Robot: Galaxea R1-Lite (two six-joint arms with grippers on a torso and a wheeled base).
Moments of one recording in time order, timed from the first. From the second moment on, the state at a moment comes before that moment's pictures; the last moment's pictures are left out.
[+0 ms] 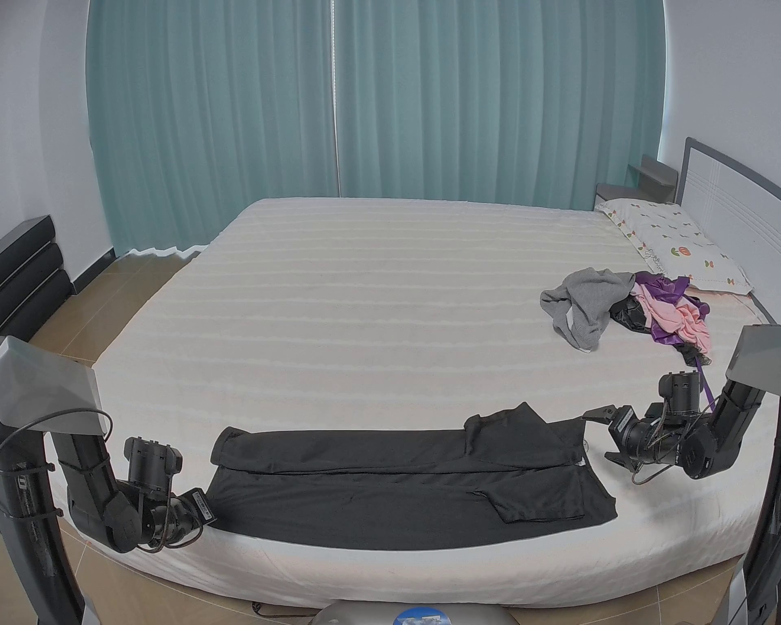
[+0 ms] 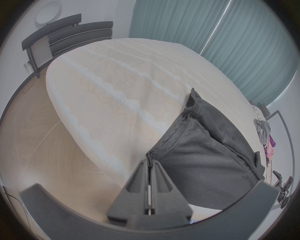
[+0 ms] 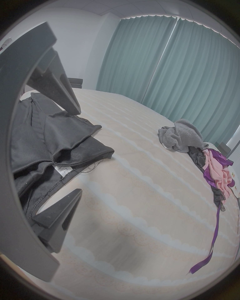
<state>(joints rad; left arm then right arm) -0.07 2.20 -0.28 -0.97 0.11 -0.64 -0.04 2.25 -0.61 -0.95 0.31 0.86</state>
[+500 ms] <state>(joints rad) -0.06 2.18 -0.29 -0.97 0.10 -0.65 -0.02 2.22 -0.56 -0.95 0.31 0.84</state>
